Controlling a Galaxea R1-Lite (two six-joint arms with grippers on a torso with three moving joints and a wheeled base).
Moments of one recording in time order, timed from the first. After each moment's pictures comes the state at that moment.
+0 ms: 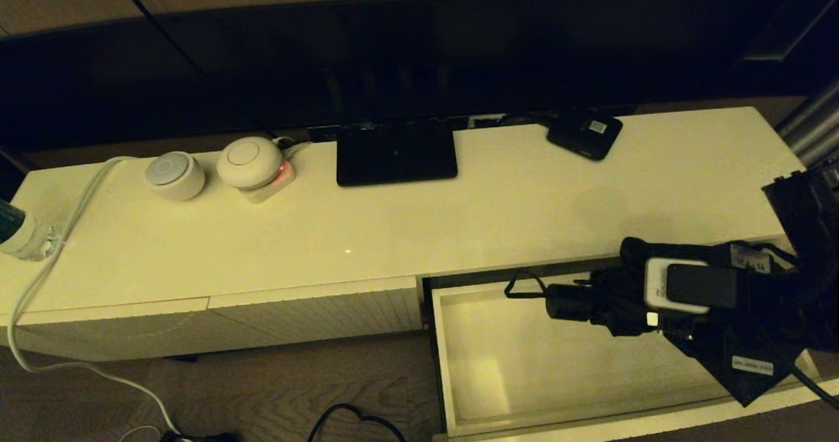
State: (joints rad) left arm 0.00 0.00 0.00 0.00 0.00 0.02; right arm 0.41 1.39 -0.94 0.31 -0.21 -1.00
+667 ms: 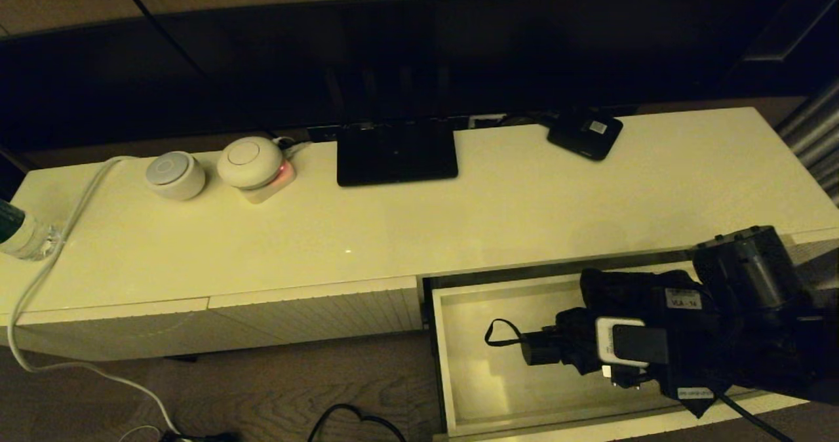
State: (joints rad) left arm 0.00 0.00 0.00 0.00 0.00 0.02; right arm 0.43 1.54 -0.70 -0.07 -0.21 -1.16
